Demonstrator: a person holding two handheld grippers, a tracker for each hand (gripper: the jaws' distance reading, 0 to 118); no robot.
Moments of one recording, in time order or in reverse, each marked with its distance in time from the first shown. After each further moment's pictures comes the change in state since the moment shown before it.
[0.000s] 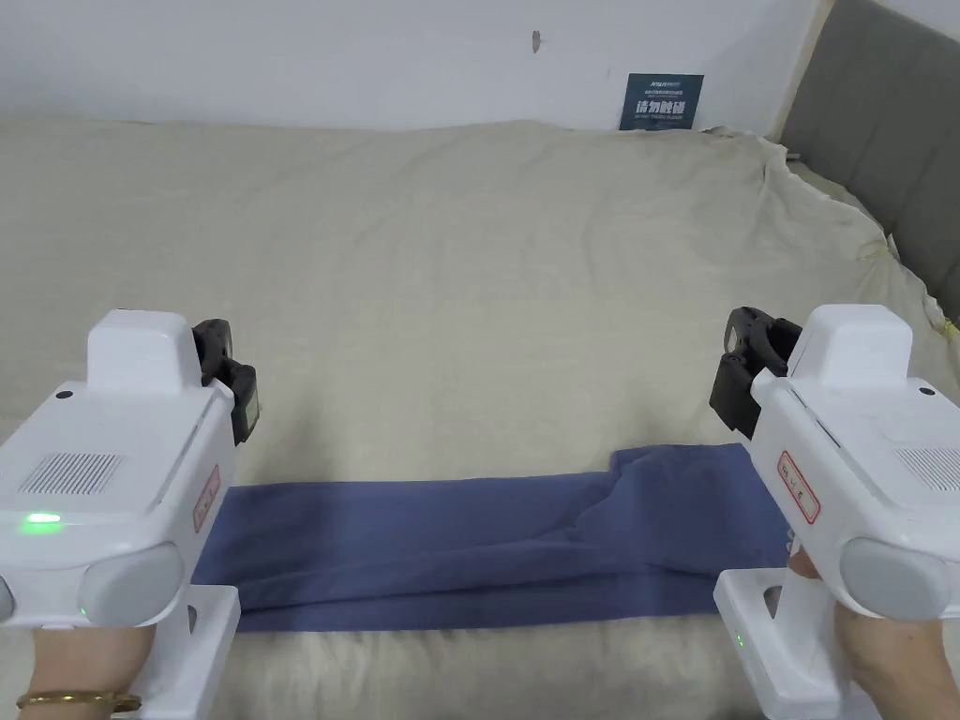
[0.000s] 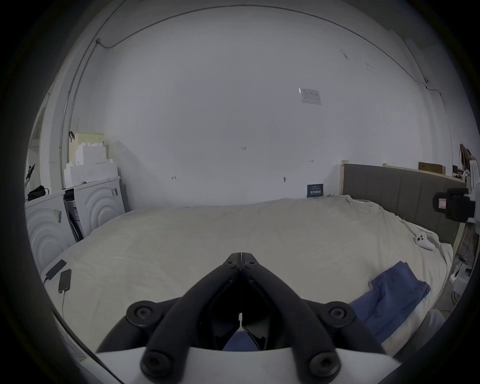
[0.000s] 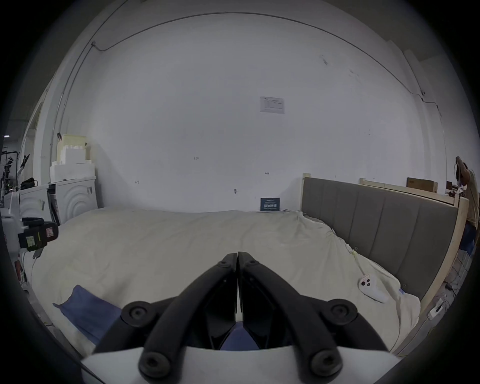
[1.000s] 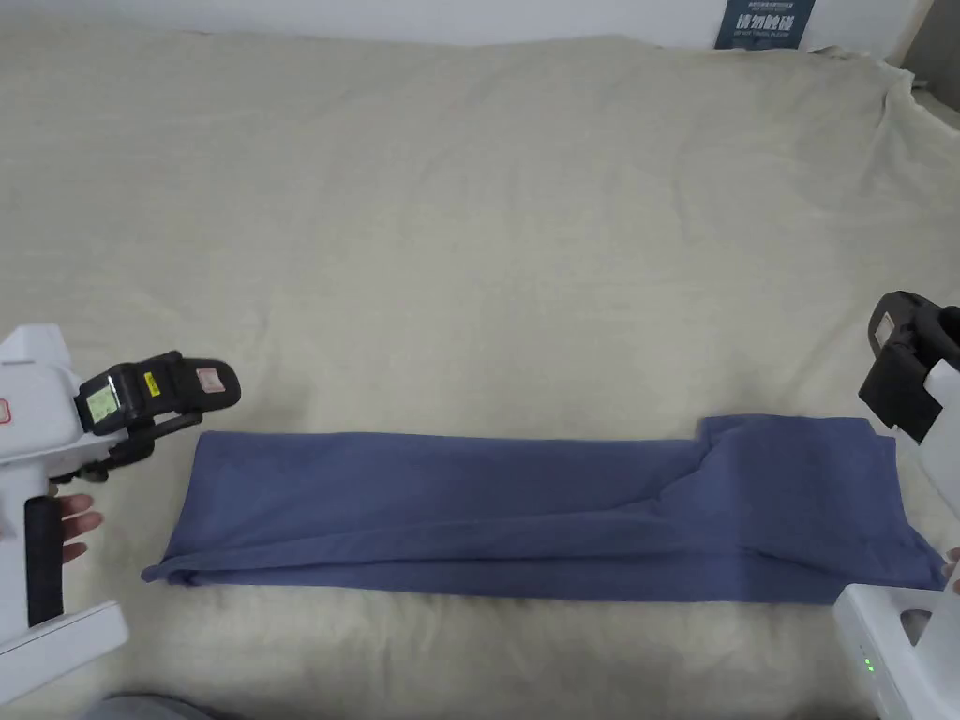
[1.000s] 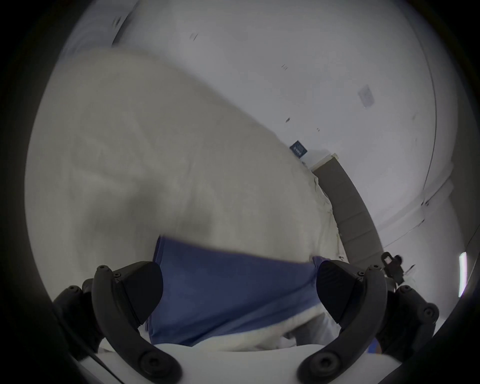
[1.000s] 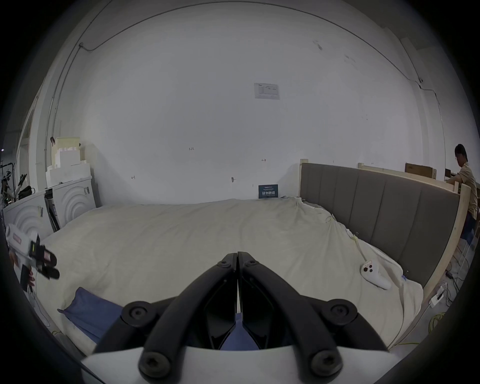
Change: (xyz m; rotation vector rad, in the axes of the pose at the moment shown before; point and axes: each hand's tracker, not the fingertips) left arm -0.189 -0.077 -0.082 -0.657 -0.412 0.725; right arm 0.003 -0.002 -0.016 -0.079 -0.022 -0.048
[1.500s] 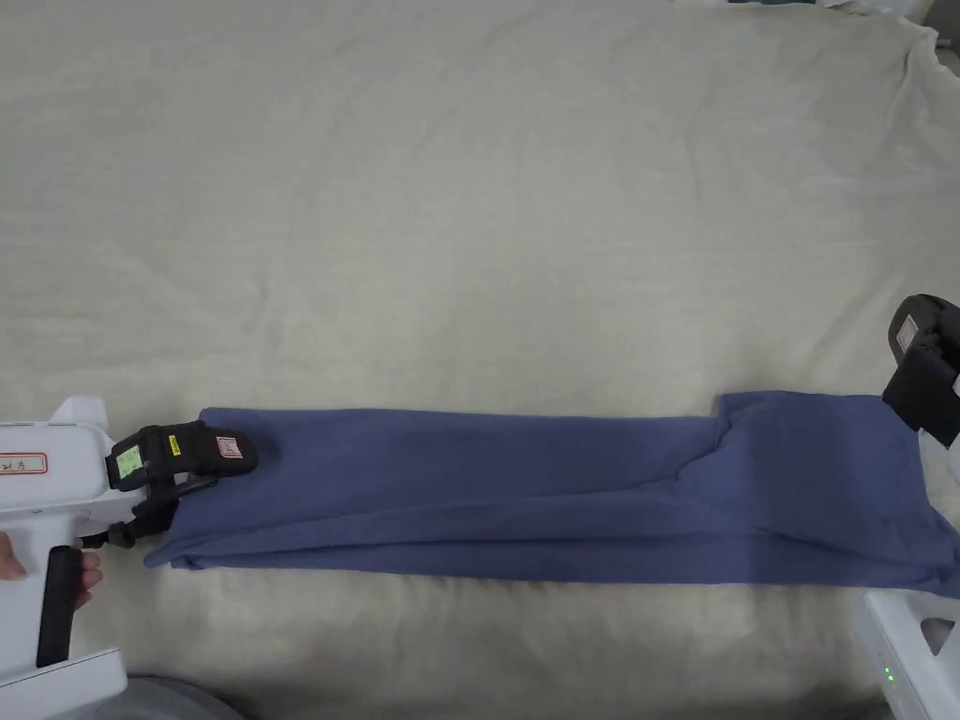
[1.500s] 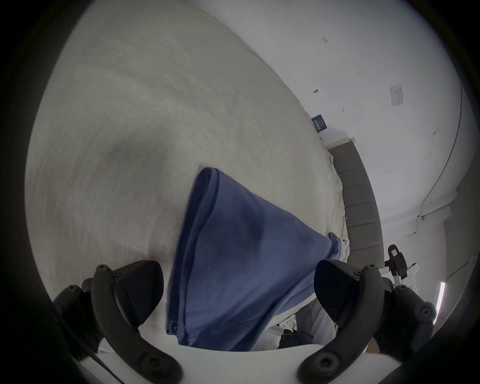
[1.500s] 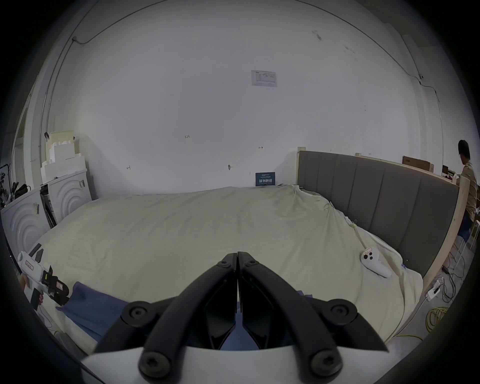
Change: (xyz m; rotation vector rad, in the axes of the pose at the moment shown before) left arm -0.056 -0.023 -0.038 -0.183 0.004 0.110; right arm -0.009 -0.007 -0.005 -0.064 -0.019 -0.007
